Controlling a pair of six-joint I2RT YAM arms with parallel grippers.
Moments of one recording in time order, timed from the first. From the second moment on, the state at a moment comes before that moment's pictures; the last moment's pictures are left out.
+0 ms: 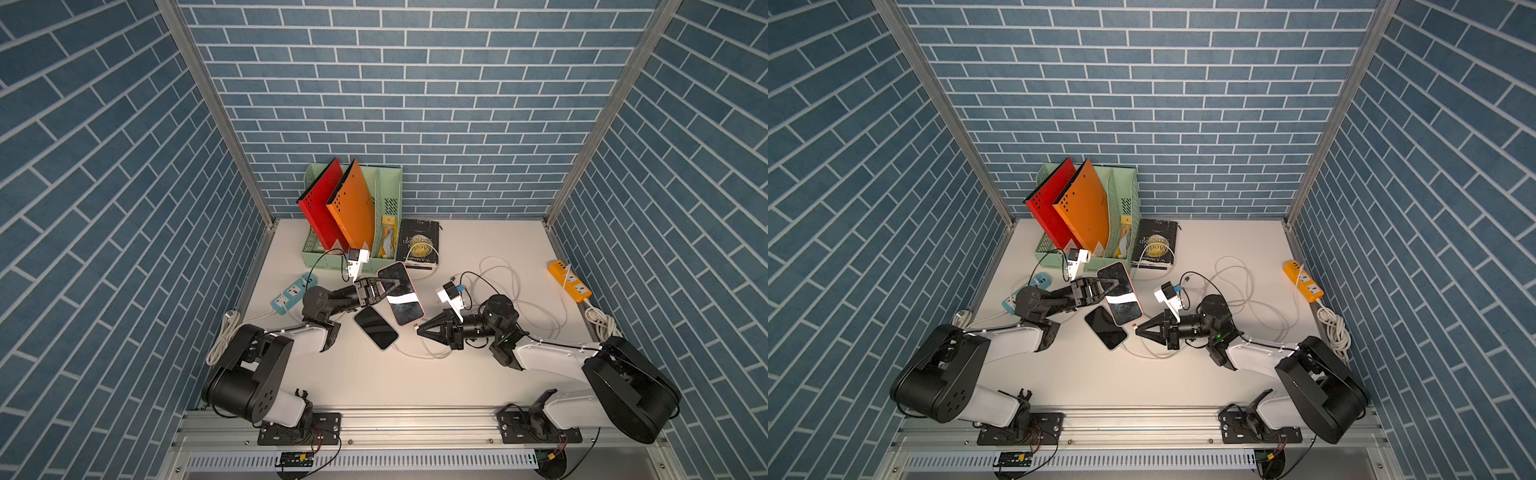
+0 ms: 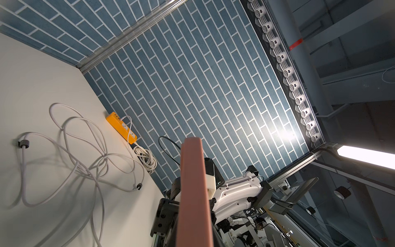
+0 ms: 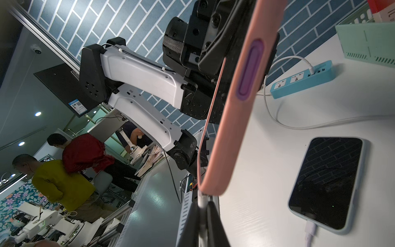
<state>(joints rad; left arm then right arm) -0.35 1.48 0.48 1.44 0.97 -1.40 0.70 1.37 0.41 0.96 -1.04 0.68</state>
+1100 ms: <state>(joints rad) -0.35 1.52 0.47 1.48 0.97 -1.42 0.70 1.43 0.44 0.99 -1.06 0.68</state>
